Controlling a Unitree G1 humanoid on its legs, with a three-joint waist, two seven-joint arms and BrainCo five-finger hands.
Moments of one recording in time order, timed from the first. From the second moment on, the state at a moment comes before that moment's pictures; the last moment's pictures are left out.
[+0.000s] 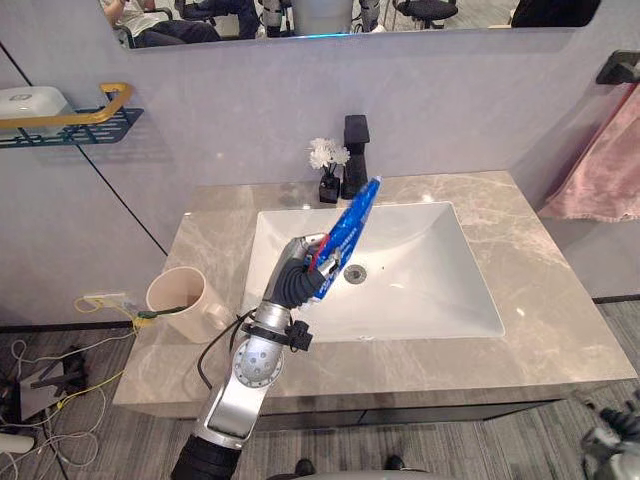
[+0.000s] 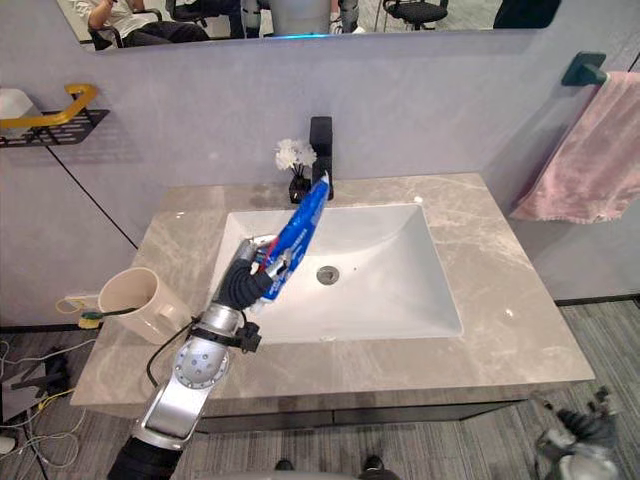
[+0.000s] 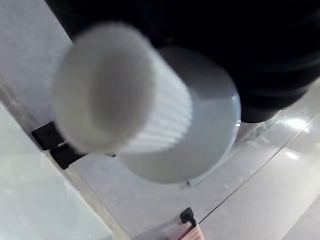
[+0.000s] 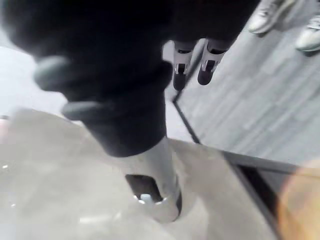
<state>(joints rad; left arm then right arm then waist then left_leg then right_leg) -0.02 0.17 -0.24 -0.28 0.36 -0.16 0.11 0.22 -0.29 -0.81 0.27 0.18 -0.02 -0.08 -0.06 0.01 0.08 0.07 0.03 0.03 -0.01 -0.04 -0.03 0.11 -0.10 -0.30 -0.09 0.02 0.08</state>
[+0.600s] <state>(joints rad) -0.04 0.18 -0.21 -0.33 0.35 -0.16 0.09 0.06 -0.40 -0.63 -0.26 0.36 -0.16 -0.01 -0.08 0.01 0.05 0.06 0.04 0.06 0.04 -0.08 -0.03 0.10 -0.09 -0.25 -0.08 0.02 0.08</state>
